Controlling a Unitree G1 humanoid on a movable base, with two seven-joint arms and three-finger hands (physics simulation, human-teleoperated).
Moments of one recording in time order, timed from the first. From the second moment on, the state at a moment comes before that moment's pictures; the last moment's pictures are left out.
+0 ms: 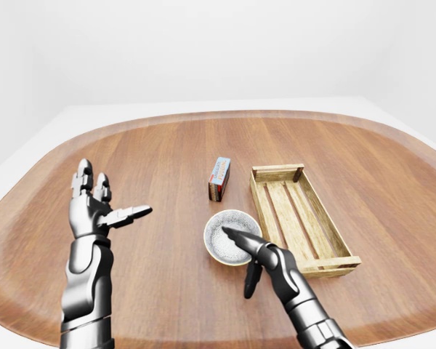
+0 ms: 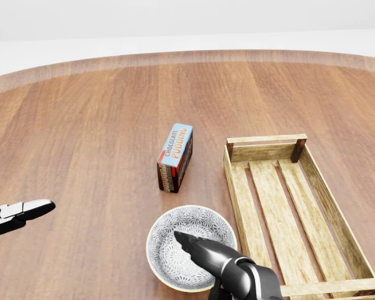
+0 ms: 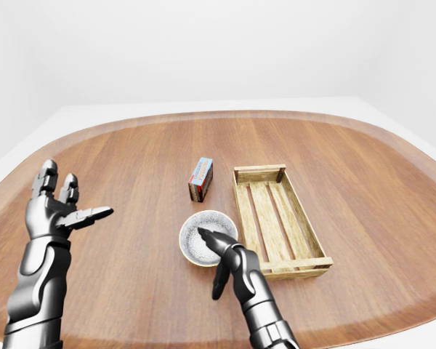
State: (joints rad) left arm -0.12 0.20 0.34 -0.06 -0.34 0.08 0.00; right arm -0.21 0.01 0.19 0.38 -0.96 0.09 0.57
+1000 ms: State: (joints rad) left arm -0.14 0.20 0.33 0.04 -0.33 0.01 -0.01; right arm -0.22 0.03 0.21 0.41 -0.96 0.09 0.55
